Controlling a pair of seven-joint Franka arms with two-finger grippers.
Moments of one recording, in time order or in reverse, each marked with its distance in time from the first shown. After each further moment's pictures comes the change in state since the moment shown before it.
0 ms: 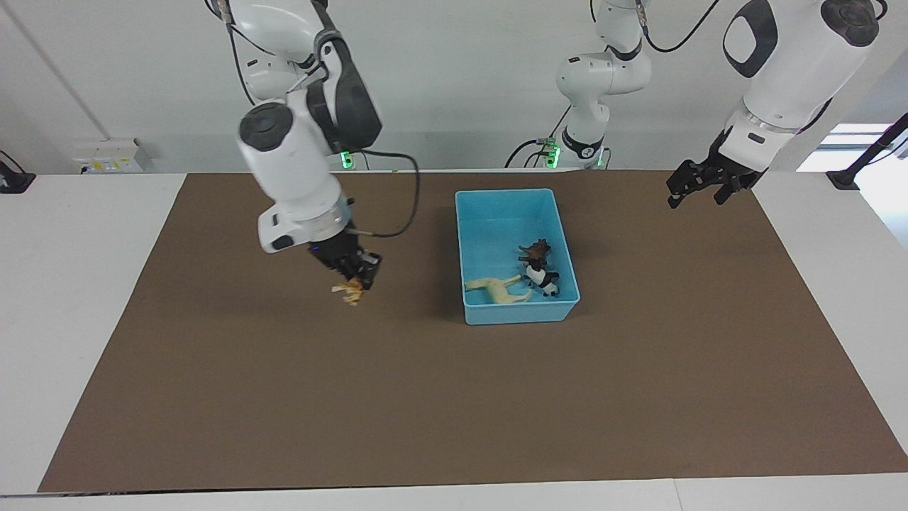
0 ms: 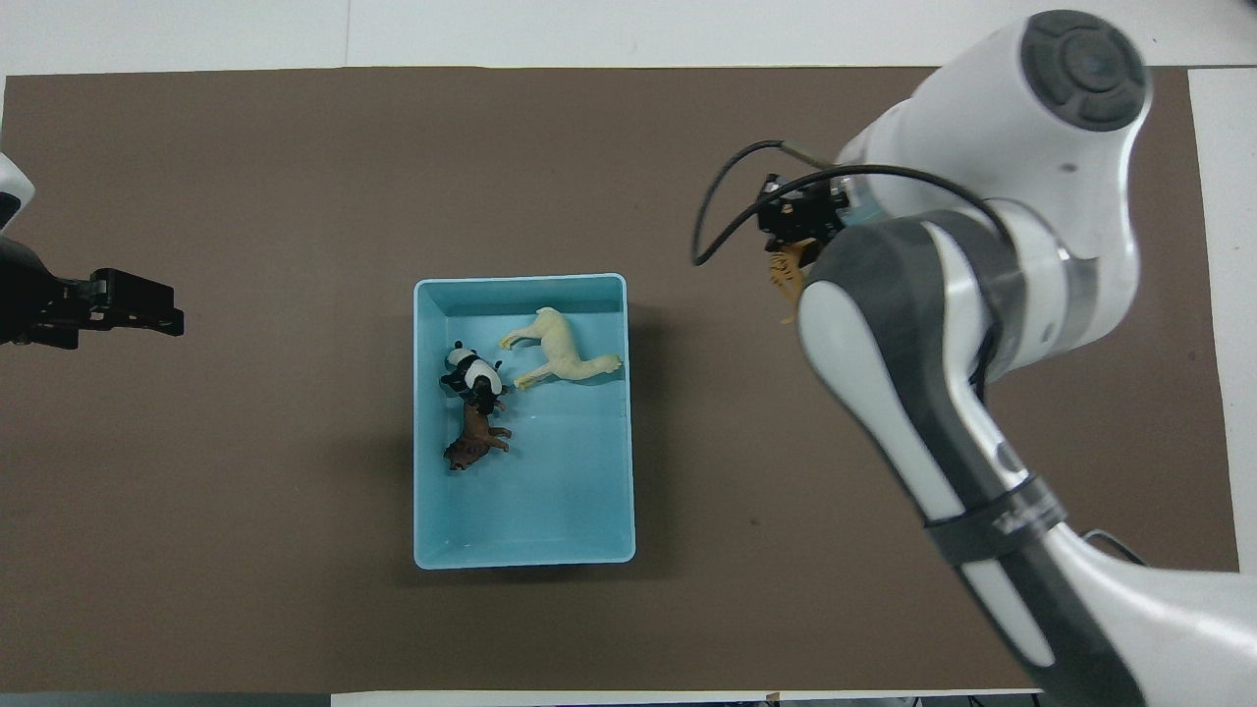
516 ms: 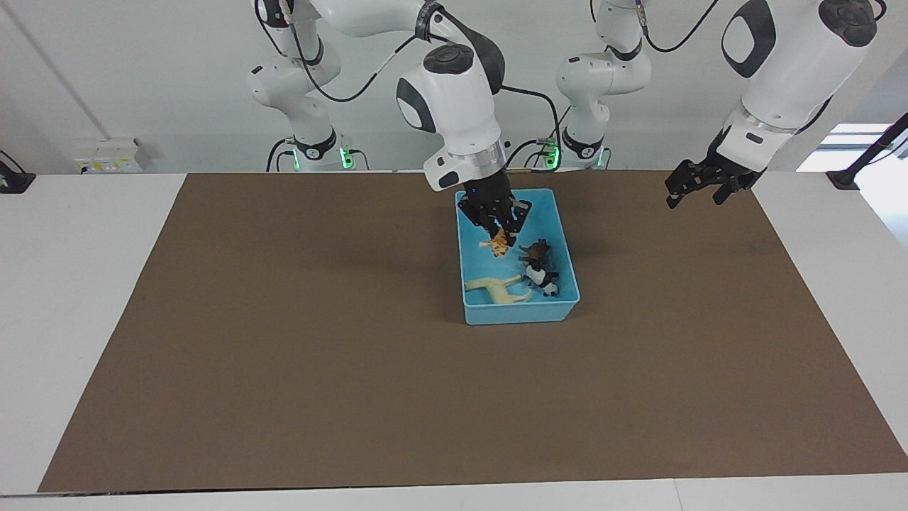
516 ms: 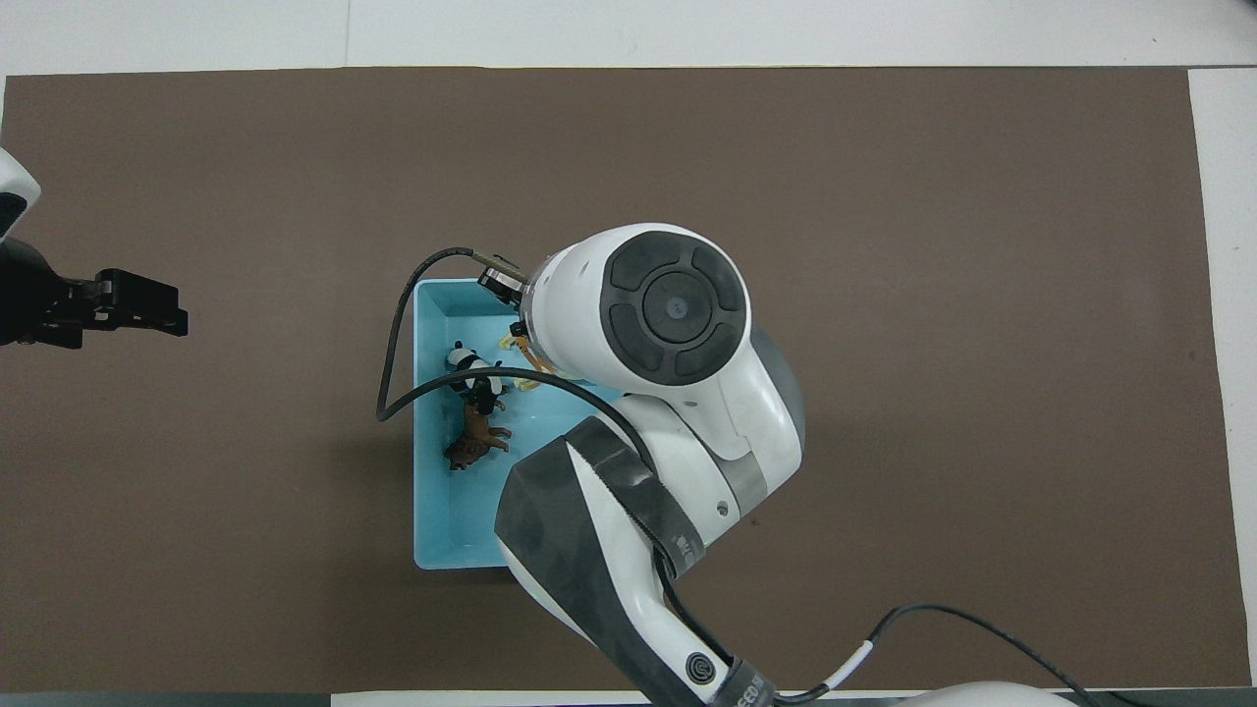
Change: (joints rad) left arm -0.001 0.000 -0.008 0.000 0.000 0.000 0.000; right arm 0.266 0.051 0.000 0.005 0.000 0.269 0.308
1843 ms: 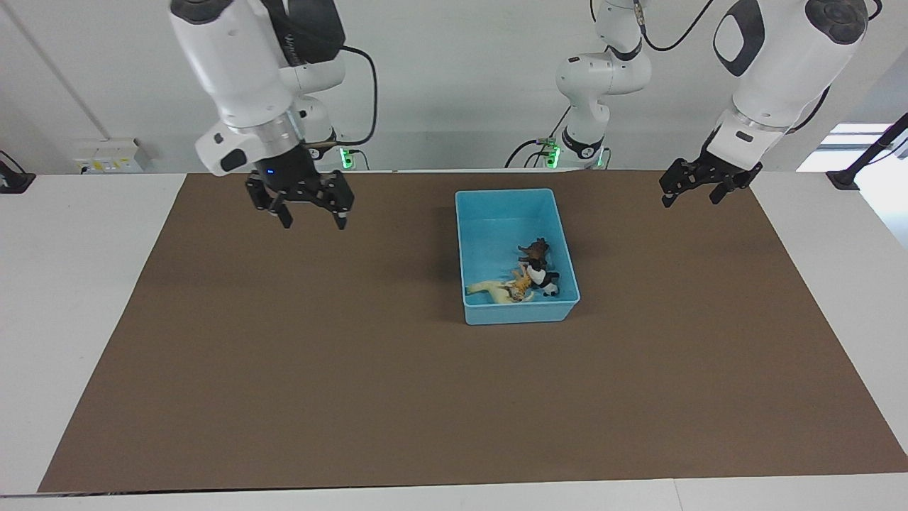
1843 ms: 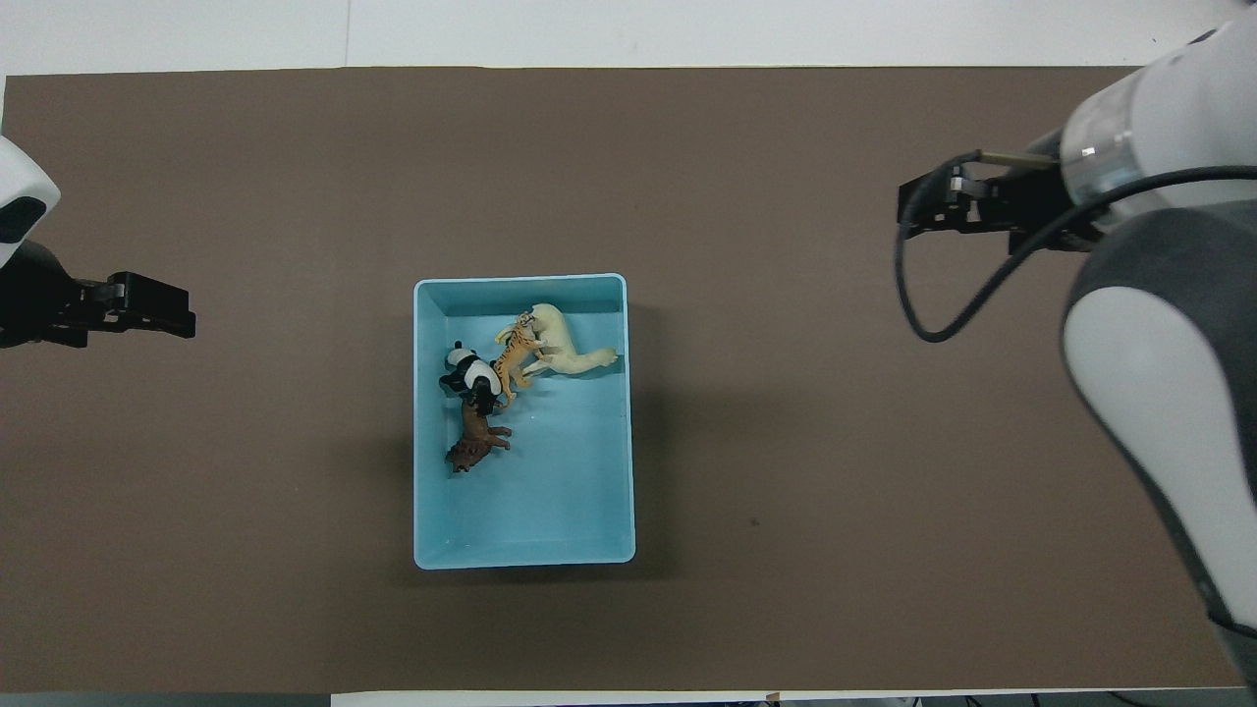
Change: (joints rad) left arm -0.014 -0.004 -0.007 0.000 0.025 -0.001 0.000; right arm -0.497 -0.242 -0.037 0.029 -0.083 -0.518 -0.881
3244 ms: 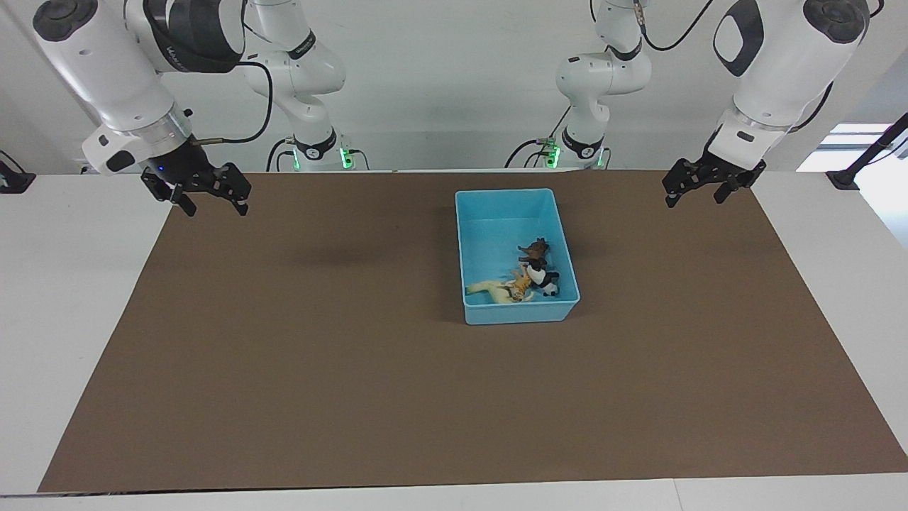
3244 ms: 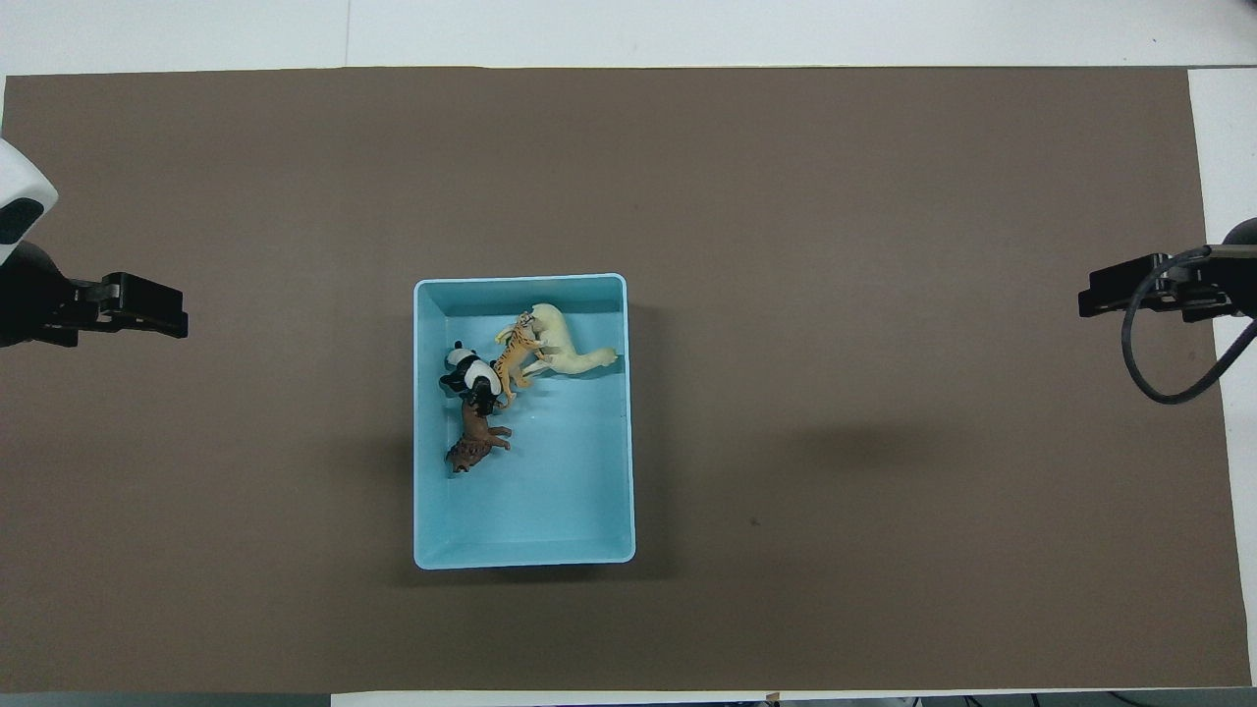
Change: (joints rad) left arm 0.000 -0.001 0.001 0.000 0.023 0.002 0.002; right arm -0.222 -0.138 0.025 -0.241 -0.057 -0.006 -0.264
